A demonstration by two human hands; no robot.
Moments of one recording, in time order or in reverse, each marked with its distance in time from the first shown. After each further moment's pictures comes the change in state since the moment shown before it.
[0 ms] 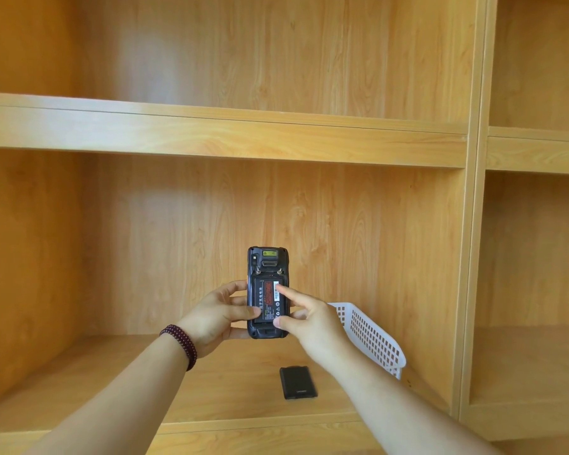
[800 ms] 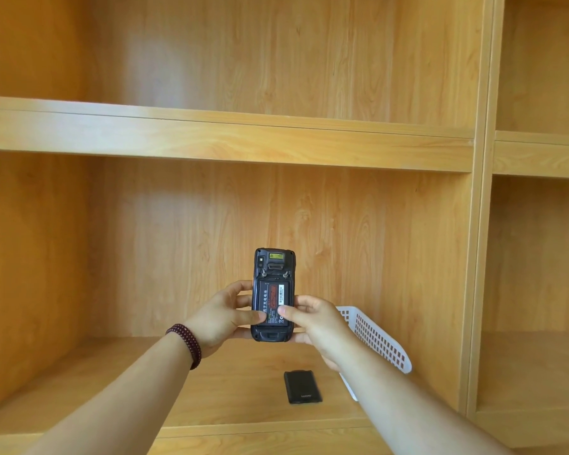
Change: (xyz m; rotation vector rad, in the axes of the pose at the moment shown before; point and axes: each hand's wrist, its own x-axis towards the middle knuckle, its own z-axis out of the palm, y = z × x) left_hand 0.000 0.003 0.001 0.096 0.010 0.039; right_hand 0.012 -0.003 0.002 0.413 -0.064 0.166
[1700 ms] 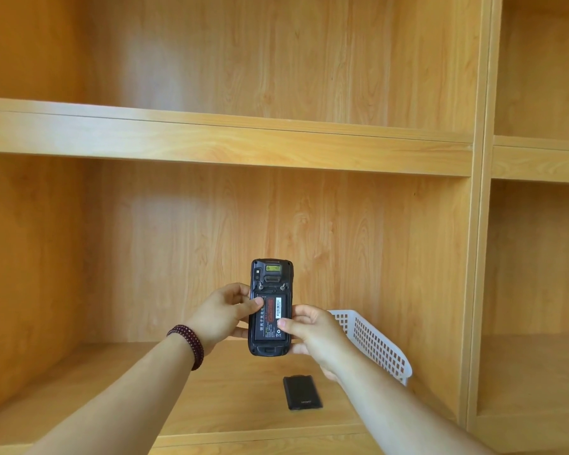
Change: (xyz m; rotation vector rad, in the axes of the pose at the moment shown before) left_hand 0.008 0.004 -0.003 0.173 0.155 0.019; right_hand 0.003 0.012 0.002 0.015 -0.010 0.036
